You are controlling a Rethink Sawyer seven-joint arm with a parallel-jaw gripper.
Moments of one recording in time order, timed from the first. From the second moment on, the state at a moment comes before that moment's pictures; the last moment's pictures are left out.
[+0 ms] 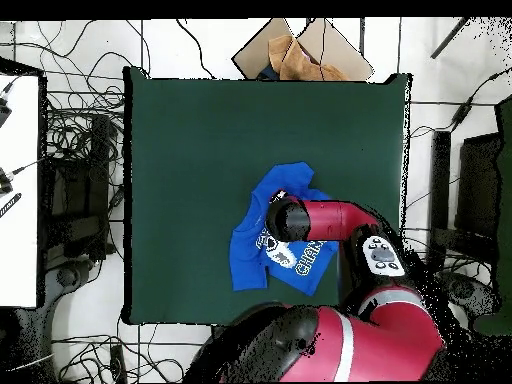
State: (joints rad) arm -0.42 -0.40 0.09 1.58 -0.42 0.31 2.40
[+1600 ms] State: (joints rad) arm -0.42 -0.60 0.00 1.61 -0.28 0.53 2.40
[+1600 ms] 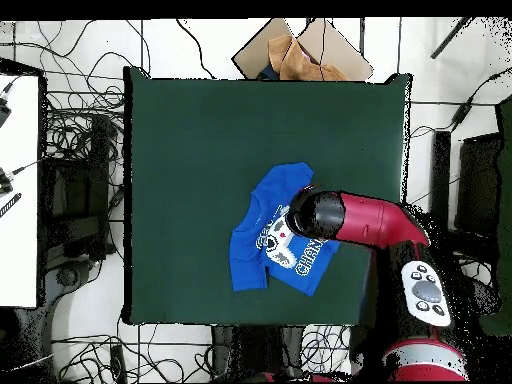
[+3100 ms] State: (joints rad) arm -0.19 -0.39 -0.02 1.44 -0.17 0.53 2.40
